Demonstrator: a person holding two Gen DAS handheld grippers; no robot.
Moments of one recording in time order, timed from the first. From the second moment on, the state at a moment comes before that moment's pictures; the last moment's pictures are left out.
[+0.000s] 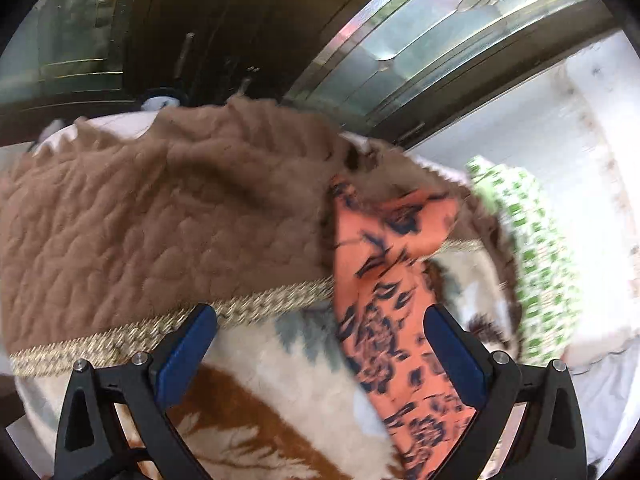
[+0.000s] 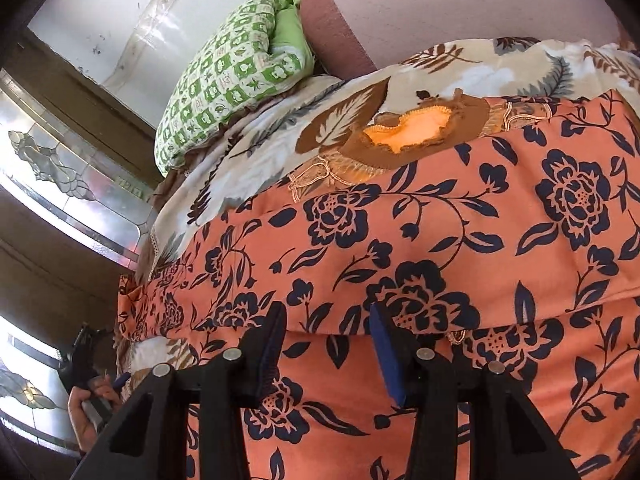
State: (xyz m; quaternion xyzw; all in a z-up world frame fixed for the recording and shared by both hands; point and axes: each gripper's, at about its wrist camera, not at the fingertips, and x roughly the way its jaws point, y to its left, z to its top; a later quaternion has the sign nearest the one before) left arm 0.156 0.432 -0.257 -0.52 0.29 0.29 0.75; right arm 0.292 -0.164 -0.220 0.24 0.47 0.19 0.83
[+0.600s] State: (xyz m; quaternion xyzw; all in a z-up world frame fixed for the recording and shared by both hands) left arm 0.218 0.450 -0.269 -0.51 0.27 0.20 0.79; right arm 0.299 -0.186 -0.229 0.25 0.48 0.15 0.83
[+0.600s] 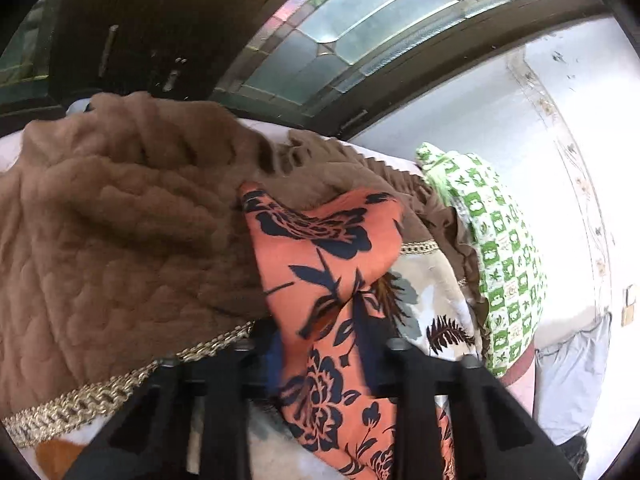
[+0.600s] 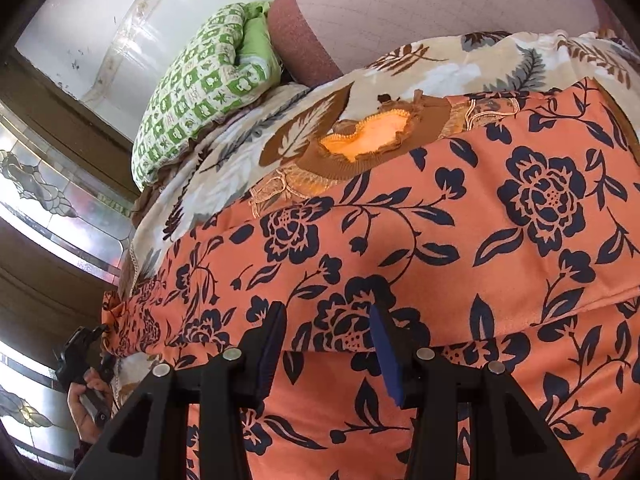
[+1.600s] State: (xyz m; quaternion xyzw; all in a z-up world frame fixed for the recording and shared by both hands) left arm 0.291 -0.048 -0.171 -0.02 0.34 -0.21 0.92; right arm 0.299 -0.329 -0.216 0.39 0.37 0.01 0.84
